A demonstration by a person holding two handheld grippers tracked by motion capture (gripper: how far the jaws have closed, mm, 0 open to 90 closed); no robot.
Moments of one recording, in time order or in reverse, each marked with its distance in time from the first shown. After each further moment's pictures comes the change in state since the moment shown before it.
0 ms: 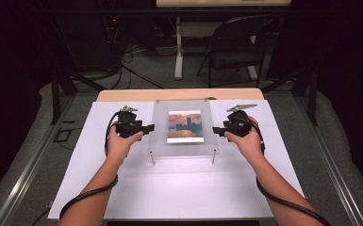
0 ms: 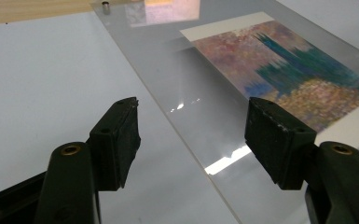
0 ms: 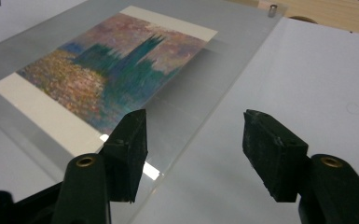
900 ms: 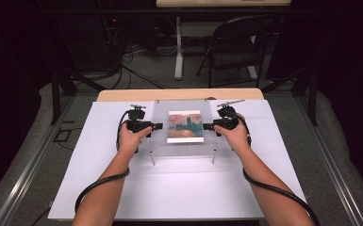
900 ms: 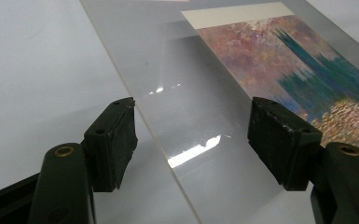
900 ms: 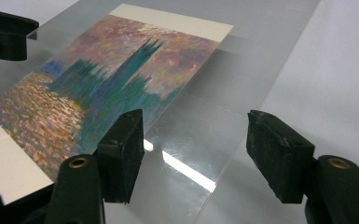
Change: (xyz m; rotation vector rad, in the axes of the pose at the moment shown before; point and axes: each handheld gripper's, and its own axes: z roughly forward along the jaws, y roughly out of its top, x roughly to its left) left arm 0.007 0.007 0.052 0.078 -0.080 -0.119; right arm -0.010 0.012 0.057 0.051 0.080 0.111
